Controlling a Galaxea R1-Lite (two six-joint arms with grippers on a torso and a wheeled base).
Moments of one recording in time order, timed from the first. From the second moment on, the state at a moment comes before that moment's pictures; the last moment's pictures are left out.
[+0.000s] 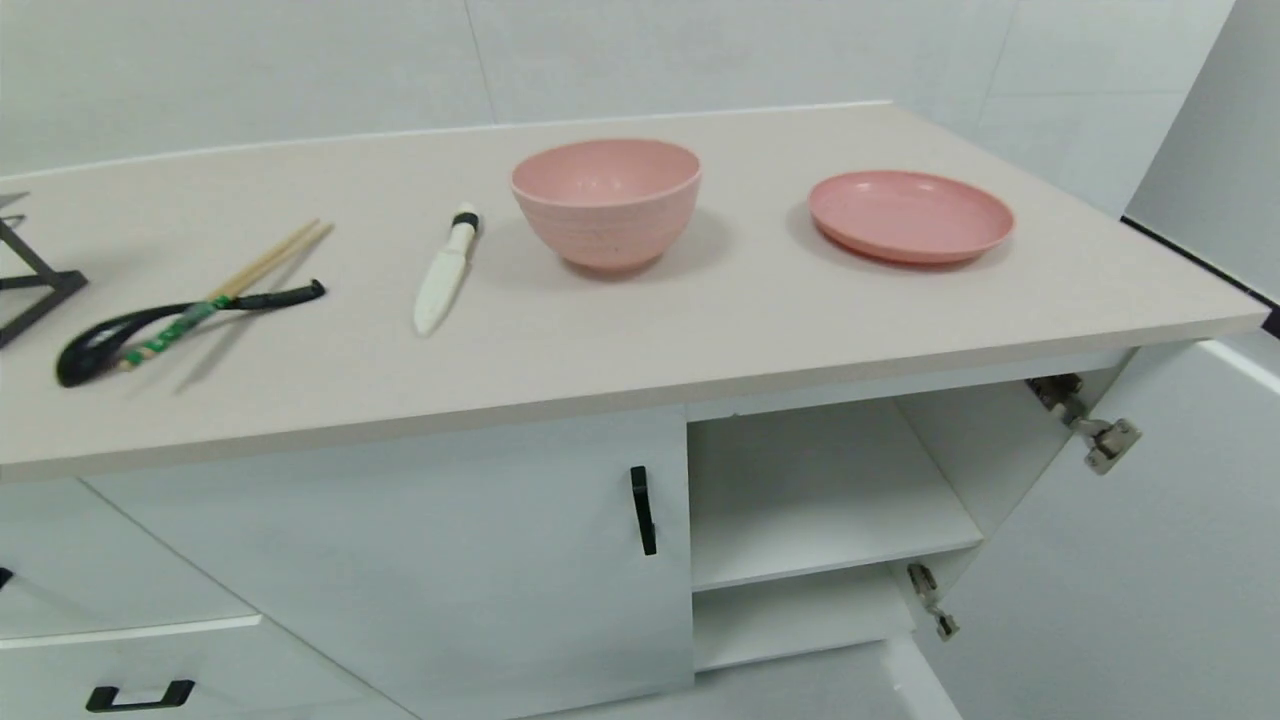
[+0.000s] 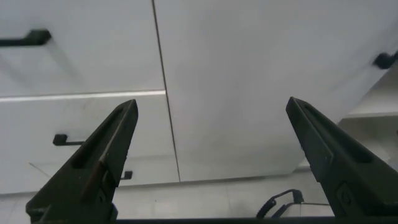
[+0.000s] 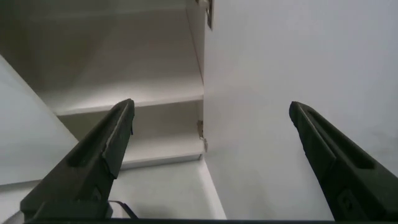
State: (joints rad) left arm 0.00 0.00 0.00 0.00 0.06 -0.05; right arm 0.00 0.00 0.00 0.00 -0.01 -0.01
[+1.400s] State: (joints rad) left arm 0.00 0.00 0.00 0.00 0.05 -0.05; right arm 0.00 0.00 0.00 0.00 -0.01 -0.01
